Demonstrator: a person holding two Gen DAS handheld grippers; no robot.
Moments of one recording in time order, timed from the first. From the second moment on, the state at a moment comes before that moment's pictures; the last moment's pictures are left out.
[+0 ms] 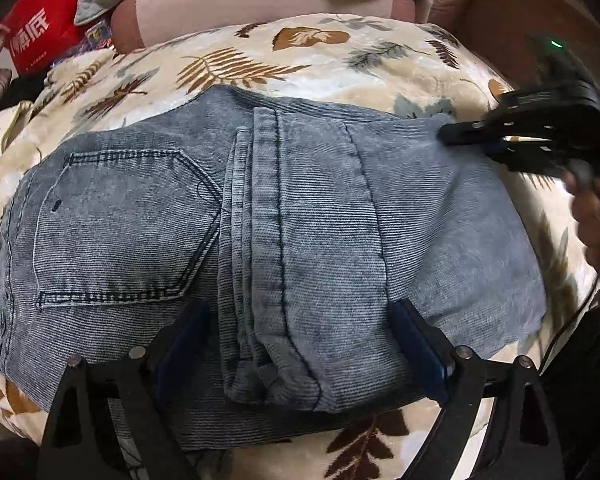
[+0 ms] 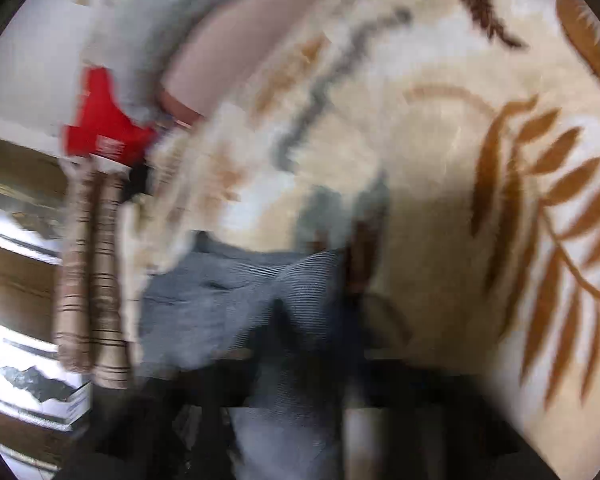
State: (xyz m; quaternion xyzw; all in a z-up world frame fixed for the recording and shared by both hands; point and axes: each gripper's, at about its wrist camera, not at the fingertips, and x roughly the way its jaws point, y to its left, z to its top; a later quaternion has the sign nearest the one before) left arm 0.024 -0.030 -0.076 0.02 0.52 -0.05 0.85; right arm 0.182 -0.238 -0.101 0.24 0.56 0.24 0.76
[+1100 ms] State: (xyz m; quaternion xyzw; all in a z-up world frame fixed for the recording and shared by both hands) left arm 0.054 -0.029 -0.086 0.04 0.52 -0.03 0.85; right arm 0.069 -0.255 -0.055 0.28 0.51 0.25 0.78
